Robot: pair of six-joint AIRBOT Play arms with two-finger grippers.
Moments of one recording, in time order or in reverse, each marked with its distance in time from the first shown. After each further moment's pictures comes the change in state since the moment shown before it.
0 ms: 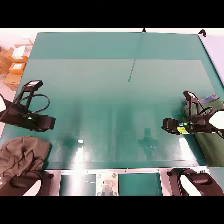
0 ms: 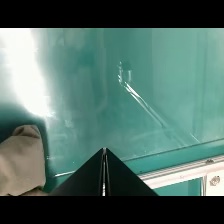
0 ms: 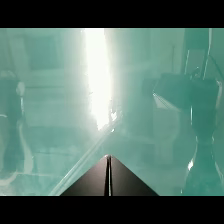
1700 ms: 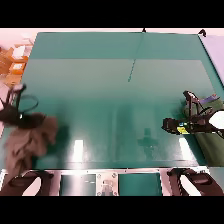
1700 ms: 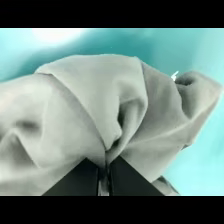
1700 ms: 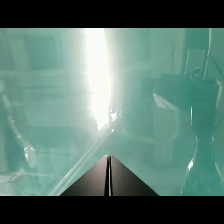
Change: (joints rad) left arm 0.150 -0.061 0.001 0.111 0.111 -0.002; right arm 0.000 0.000 0.000 0.000 0.000 0.000
